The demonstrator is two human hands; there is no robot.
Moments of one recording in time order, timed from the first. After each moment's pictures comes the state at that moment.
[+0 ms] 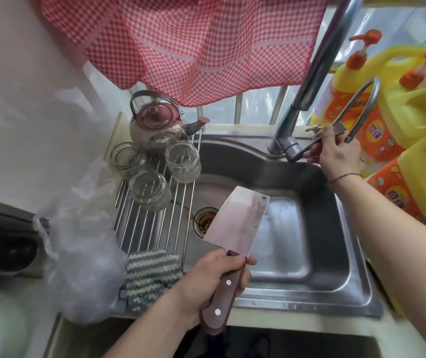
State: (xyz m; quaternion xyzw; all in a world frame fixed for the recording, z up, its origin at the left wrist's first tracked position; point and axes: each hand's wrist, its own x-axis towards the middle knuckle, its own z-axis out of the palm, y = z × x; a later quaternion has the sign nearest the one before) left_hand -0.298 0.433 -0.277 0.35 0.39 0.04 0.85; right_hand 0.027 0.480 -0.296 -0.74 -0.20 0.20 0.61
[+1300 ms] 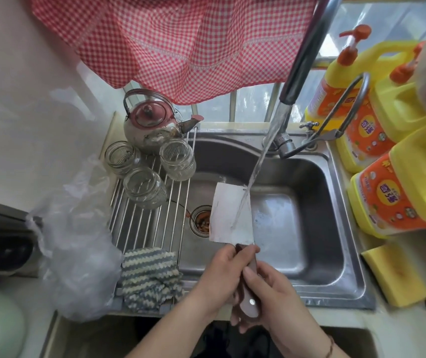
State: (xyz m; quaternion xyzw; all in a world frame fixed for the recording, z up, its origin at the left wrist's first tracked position) left_hand -0.270 0.410 -0.294 0.42 0.46 0.07 0.78; right_hand -0.185 0.324 -0.259 -0.57 -0.09 0.65 0.50
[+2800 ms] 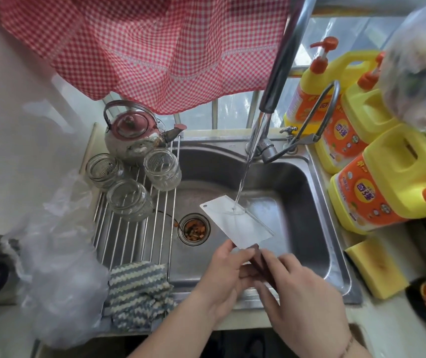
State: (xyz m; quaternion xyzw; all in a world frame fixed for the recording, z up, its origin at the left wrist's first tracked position) left_hand -0.244 0.413 -0.297 0.30 0.40 0.11 0.86; right_hand -0.158 0.305 -0.247 -0.85 -0.51 0.12 0.02
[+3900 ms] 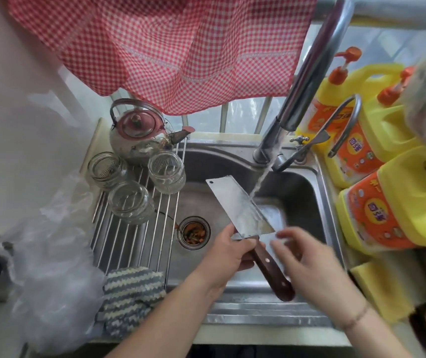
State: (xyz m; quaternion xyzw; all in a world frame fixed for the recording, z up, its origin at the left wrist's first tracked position) left_hand -0.224 0.454 -0.302 0.41 0.41 0.09 0.81; right_hand -0.105 0.356 -0.231 -0.84 -0.35 0.34 0.25
